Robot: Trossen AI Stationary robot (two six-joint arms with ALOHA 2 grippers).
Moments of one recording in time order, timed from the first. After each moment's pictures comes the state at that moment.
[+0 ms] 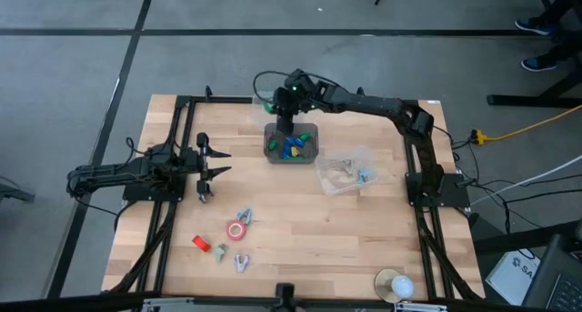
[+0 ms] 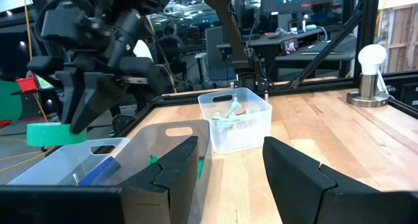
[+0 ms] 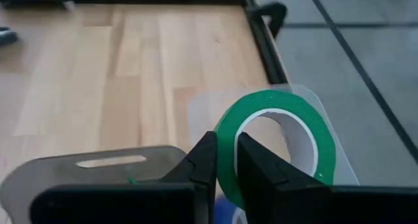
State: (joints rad) left arm 0.15 0.01 0.01 0.03 0.02 0.13; right arm -0.42 2.10 1.73 -0.29 -0.17 -0.27
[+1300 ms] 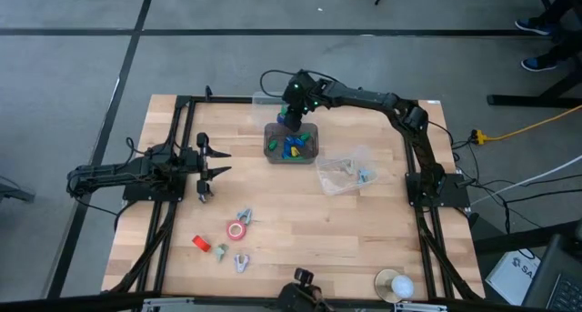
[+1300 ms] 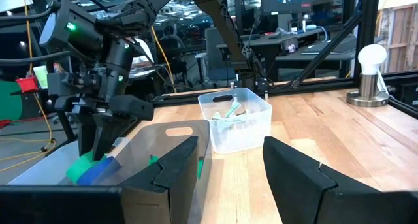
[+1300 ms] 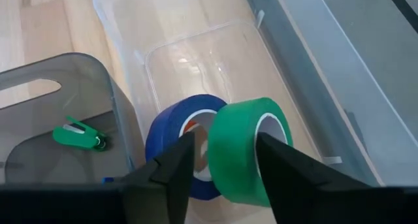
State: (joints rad) left arm 0.15 0.01 0.01 0.03 0.02 0.13; right arm -0.52 2.18 1.73 -0.46 -0.13 -0.14
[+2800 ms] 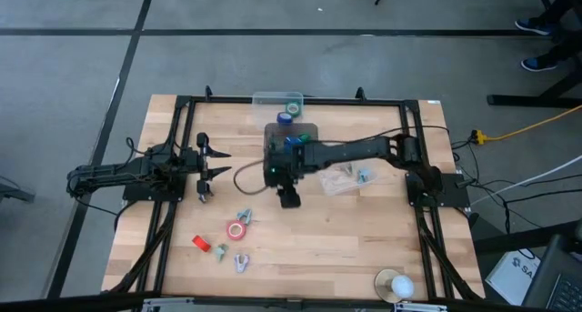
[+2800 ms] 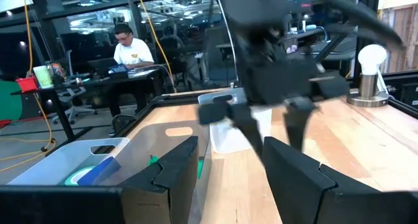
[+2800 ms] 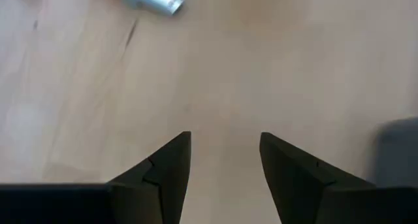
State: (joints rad) left arm 0.15 0.01 0.01 0.03 0.02 0.13; right arm 0.03 2.18 1.77 -0.71 -0.13 -0.16
